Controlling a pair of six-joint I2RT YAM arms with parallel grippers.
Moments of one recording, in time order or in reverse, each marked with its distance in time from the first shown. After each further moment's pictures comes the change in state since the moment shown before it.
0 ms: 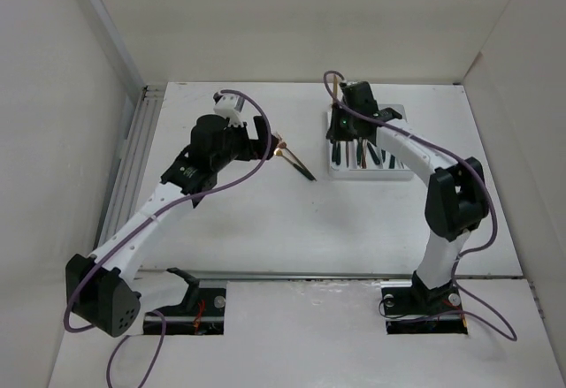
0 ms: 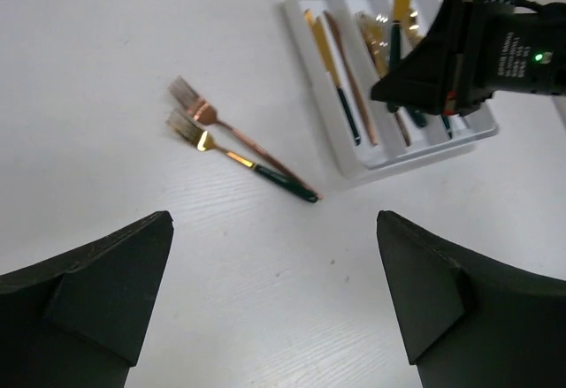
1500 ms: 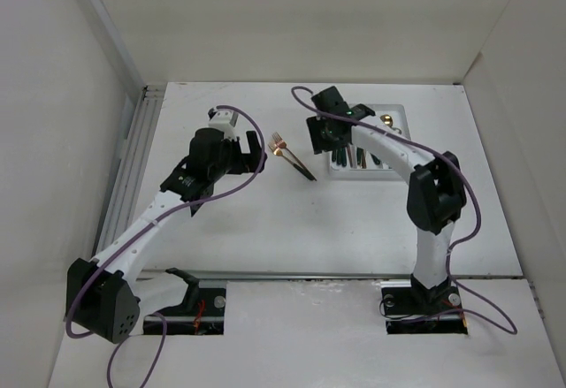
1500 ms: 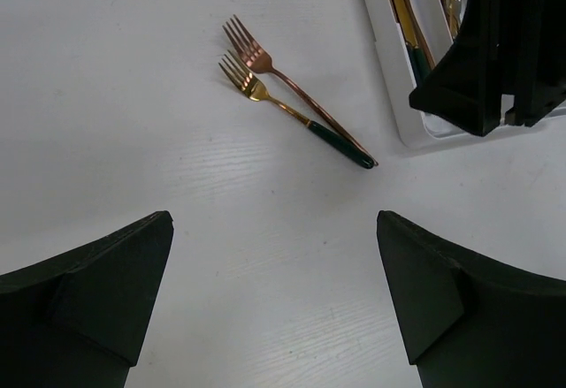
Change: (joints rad) left arm 0.053 -0.038 -0.140 -0.032 -0.052 0.022; right arm 0.089 0.144 0.169 -0.301 0.188 -0.137
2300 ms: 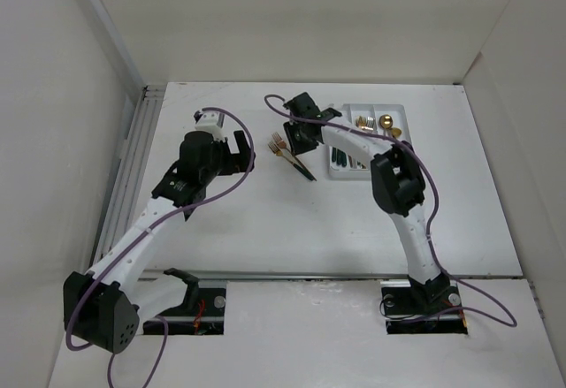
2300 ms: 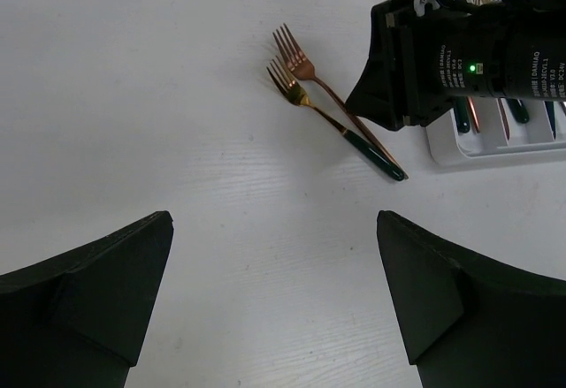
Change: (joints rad) left arm 0.056 -0.062 -0.032 -0.020 -0.045 -0.011; right arm 0.072 0.341 0.276 0.079 -0.128 -0.038
